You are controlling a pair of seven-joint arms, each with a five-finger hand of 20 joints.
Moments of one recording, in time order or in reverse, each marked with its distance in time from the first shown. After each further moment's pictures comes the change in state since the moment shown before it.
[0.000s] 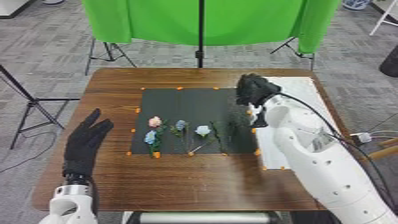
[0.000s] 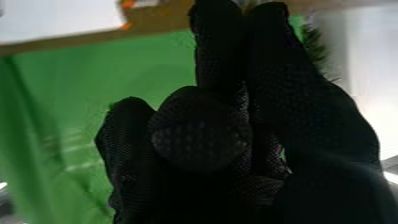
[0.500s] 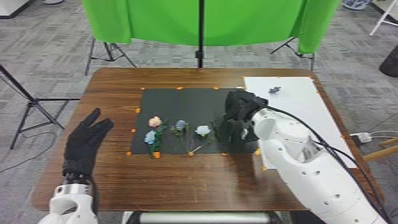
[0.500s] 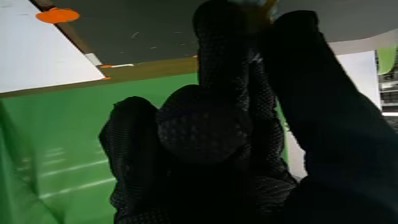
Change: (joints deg) left arm -0.2 -0.1 0.0 0.0 0.0 0.0 -0.1; right arm -2.3 -1.0 -2.4 -0.2 -1.7 -3.1 -1.1
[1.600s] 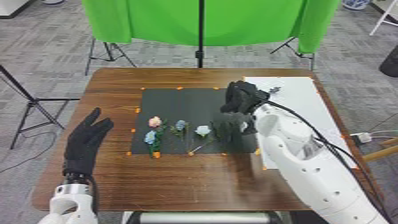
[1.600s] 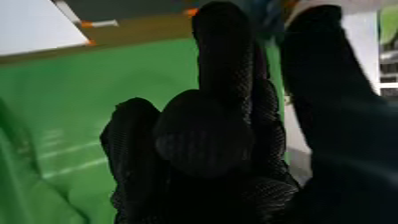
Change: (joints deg) left arm -0.1 -0.1 0.0 0.1 0.2 -0.3 0.1; right arm 0.8 -0.4 0.3 0.5 -0.2 6.6 -1.7
